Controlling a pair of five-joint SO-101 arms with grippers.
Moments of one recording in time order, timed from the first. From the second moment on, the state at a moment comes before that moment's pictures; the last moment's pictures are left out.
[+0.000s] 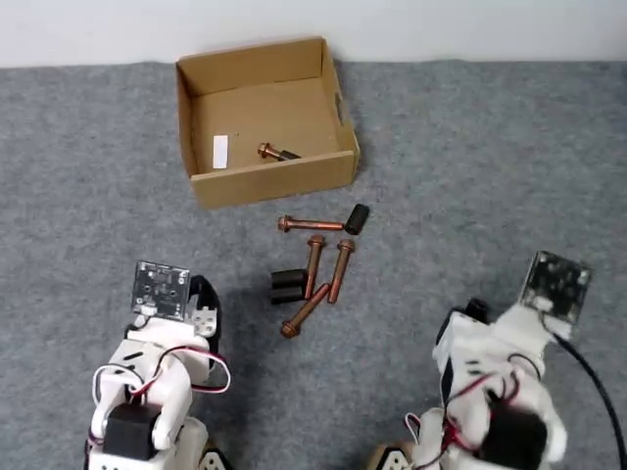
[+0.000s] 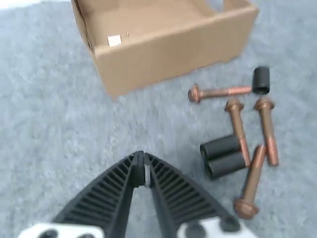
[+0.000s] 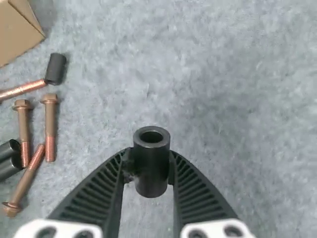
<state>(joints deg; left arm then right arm) 5.2 -103.0 84.4 65.7 7.0 10.1 -91.2 59.7 86.4 -11.3</state>
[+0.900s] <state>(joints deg) 24.4 -13.0 22.5 71.3 22.7 10.1 -103.6 64.4 86.4 -10.8</state>
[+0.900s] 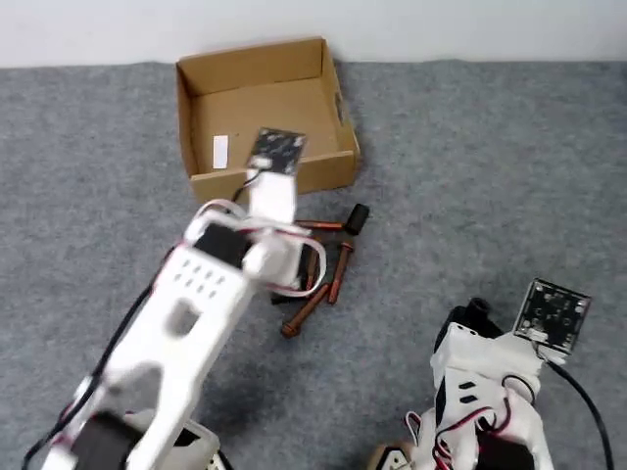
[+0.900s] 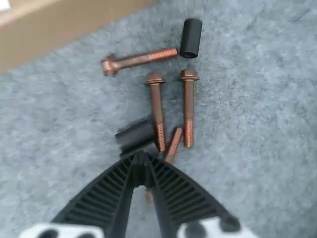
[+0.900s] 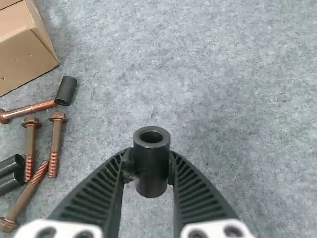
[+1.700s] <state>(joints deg) 28.4 34.9 -18.3 75.6 24.7 10.1 -103.9 65.3 86.1 -10.8</state>
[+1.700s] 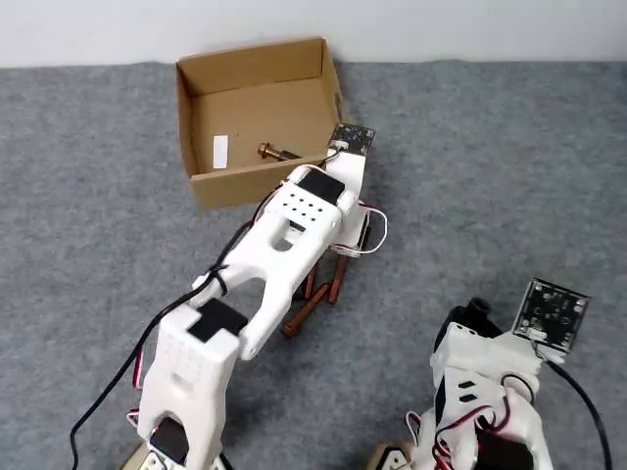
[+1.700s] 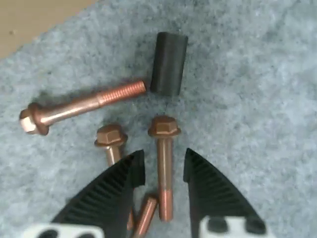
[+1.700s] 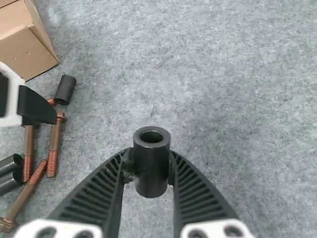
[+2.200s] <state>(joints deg) 28.4 43.7 -22.5 75.6 25.0 10.1 -103.9 65.3 86.1 -10.8</state>
